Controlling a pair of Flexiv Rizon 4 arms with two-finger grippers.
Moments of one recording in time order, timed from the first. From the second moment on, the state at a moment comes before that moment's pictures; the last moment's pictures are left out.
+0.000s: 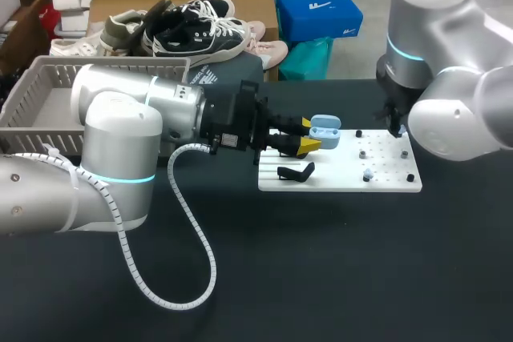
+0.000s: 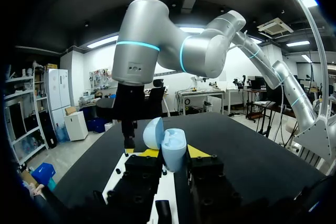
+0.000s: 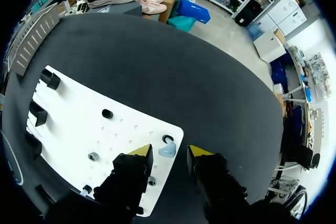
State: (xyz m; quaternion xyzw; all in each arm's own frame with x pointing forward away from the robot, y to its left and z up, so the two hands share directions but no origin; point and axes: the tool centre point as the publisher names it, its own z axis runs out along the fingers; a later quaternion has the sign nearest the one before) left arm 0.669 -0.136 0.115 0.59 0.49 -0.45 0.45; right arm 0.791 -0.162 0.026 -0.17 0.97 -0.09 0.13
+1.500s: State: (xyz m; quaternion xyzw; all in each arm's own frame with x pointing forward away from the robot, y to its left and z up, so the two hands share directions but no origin) left arm 0.669 -0.136 0.115 0.59 0.49 -0.45 0.45; right arm 0.777 -0.149 0.071 -0.17 0.97 -0.09 0.13
